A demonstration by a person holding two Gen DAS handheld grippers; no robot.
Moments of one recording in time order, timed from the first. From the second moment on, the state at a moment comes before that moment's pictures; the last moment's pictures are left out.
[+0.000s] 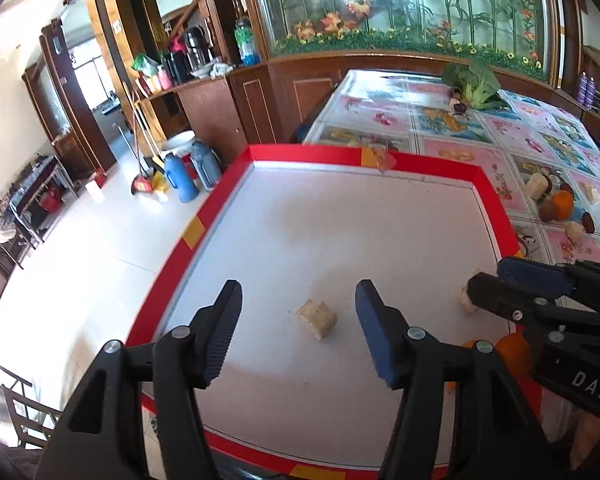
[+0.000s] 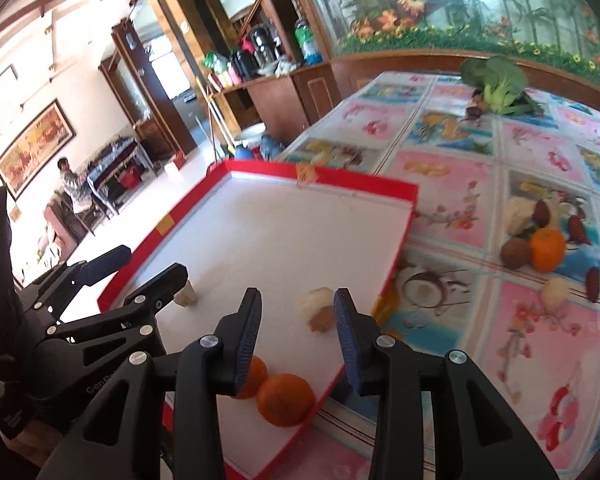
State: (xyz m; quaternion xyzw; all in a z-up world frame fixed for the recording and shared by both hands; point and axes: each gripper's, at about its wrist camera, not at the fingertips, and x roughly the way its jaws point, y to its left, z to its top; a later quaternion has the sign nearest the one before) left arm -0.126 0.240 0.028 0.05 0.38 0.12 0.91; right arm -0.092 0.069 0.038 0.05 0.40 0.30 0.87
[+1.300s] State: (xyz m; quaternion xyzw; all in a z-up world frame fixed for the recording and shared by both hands) left arm -0.154 0.132 0.084 0.14 0.31 0.07 0.94; right arm -0.111 -0.071 0.076 0.15 0.33 0.22 0.91
